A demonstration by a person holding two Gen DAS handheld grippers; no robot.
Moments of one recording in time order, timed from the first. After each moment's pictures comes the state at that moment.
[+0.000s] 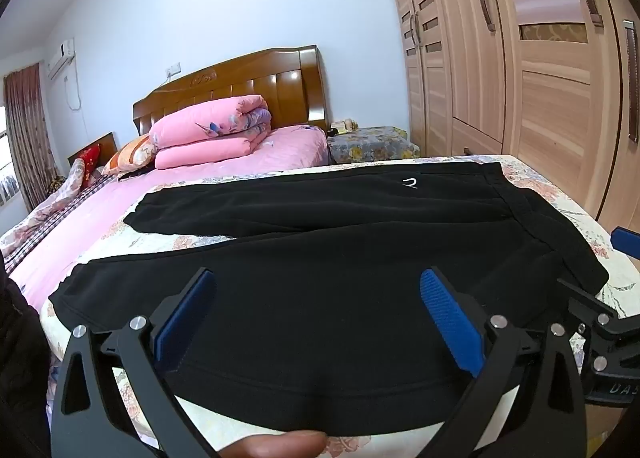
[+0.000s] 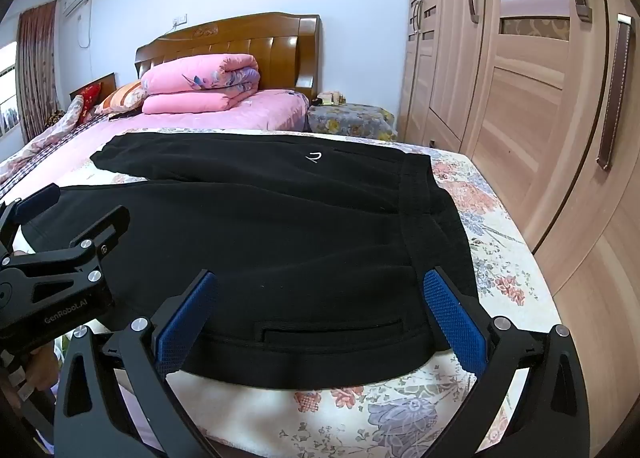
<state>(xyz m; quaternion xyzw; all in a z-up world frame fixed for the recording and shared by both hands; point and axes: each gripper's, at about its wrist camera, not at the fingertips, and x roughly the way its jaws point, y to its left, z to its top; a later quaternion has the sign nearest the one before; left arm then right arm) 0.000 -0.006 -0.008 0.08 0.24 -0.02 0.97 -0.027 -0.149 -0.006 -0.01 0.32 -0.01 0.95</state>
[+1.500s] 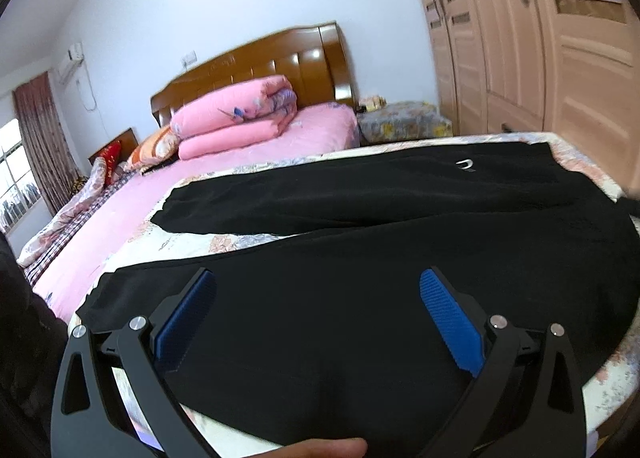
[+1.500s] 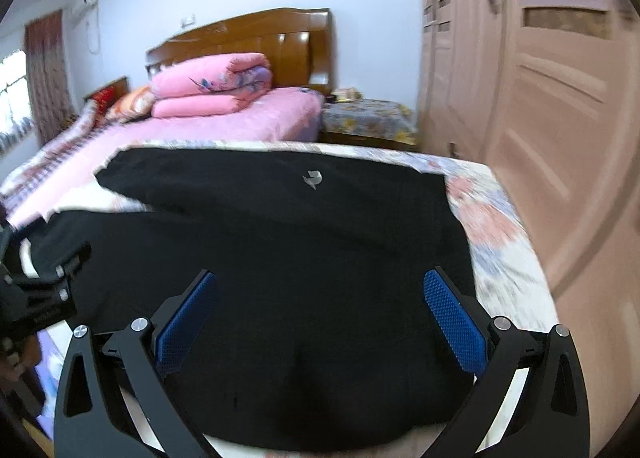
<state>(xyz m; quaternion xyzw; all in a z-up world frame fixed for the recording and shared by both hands) 0.059 0.044 -0.001 0.12 0.29 0.03 0.95 0.064 -0.197 0.016 0.02 0.33 0.04 0.94</state>
